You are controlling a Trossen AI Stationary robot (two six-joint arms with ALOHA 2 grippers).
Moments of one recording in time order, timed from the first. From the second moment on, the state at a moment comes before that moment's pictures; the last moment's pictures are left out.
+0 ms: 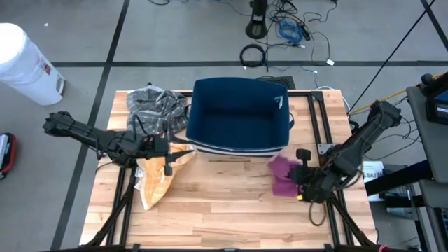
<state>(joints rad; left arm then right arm) -0.30 0.82 0.65 0.09 -0.37 0.17 0.79 1.10 0.92 -0.97 0.55 0.70</state>
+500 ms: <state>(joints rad) -0.34 1.25 0.66 0.16 -0.13 -0.03 0.82 1.35 0.89 -0.85 0.39 0.60</state>
